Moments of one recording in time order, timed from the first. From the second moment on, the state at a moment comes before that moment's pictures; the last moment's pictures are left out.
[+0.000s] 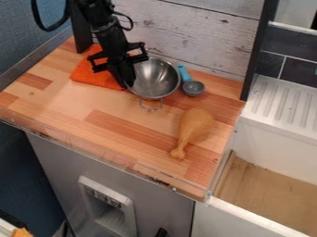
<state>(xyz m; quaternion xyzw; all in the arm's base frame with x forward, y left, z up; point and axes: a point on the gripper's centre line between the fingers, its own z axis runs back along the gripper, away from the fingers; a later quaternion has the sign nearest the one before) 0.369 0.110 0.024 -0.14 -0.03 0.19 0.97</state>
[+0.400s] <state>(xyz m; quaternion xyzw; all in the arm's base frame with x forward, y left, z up) 0.367 0.115 0.047 -0.14 -0.05 0.19 0.97</state>
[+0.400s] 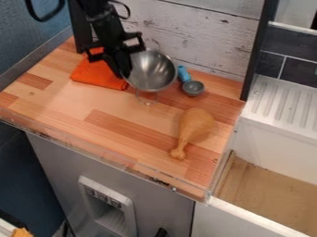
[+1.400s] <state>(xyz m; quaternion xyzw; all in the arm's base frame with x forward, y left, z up) 0.274 0.217 0.054 -0.14 -0.04 0.31 0.94</state>
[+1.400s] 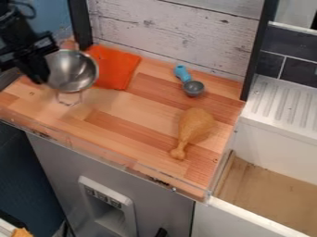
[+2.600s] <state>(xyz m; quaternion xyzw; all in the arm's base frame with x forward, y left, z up) 0.251 0.245 0.015 -0.09 0.04 0.35 0.93</state>
